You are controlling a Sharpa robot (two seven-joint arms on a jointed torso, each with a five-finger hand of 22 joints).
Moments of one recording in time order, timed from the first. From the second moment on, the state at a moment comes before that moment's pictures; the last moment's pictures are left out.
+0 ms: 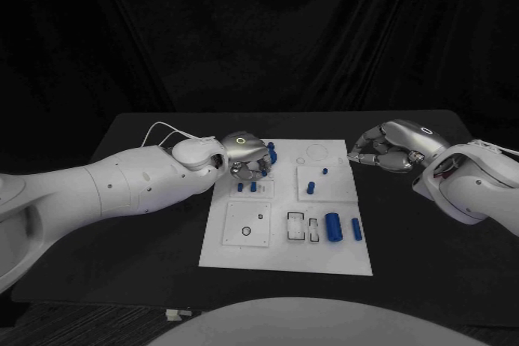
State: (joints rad) left arm 1.20 -0.55 -0.21 1.13 -1.73 -0.36 0.24; left_hand 1.48 -0.11 0.38 0.05 0.24 1.14 0.06 0.10 0.24 1.18 0.01 0.19 0.19 1.41 -0.07 1.34 1.10 0.07 1.44 0.04 1.22 1.31; right arm 1.27 -1.06 -0.21 1.64 -1.43 -0.48 0.00; right_hand 1.33 0.06 -0.06 0.27 0.36 0.93 0.07 0.38 0.35 1.47 0.00 1.57 1.31 1.47 -0.07 1.45 1.31 0.05 1.47 0.04 1.35 1.31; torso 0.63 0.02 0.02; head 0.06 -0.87
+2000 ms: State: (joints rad) left arm 1.24 -0.65 -0.21 1.21 -1.73 -0.32 0.21; left_hand 1.47 -0.11 0.39 0.04 0.22 1.15 0.06 0.09 0.24 1.19 0.01 0.15 0.16 1.41 -0.07 1.32 1.07 0.07 1.43 0.04 1.19 1.31; right arm 1.27 -1.04 -0.21 1.63 -1.43 -0.46 0.00; right_hand 1.33 0.06 -0.05 0.27 0.36 0.93 0.07 0.38 0.35 1.47 0.00 1.57 1.31 1.47 -0.07 1.45 1.31 0.05 1.47 0.04 1.35 1.31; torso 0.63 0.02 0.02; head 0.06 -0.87
